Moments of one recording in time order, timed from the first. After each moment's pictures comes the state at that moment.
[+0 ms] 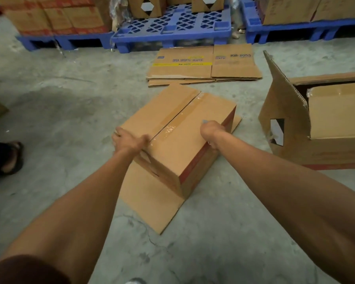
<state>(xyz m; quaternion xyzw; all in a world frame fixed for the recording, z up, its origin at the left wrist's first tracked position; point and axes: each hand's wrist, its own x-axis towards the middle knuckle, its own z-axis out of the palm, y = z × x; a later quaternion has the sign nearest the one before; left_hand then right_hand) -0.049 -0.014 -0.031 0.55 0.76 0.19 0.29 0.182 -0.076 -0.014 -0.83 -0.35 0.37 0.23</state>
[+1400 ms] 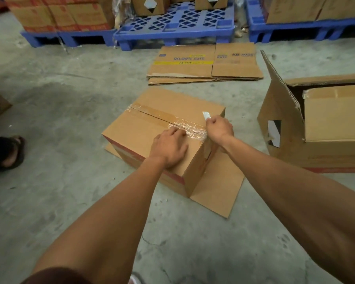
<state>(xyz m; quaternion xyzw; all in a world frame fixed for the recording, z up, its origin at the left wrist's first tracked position) 0.040 -0.065 -0.047 0.87 0.47 0.07 0.12 0.222 -0.085 -0.035 -0.83 -0.42 0.24 0.29</state>
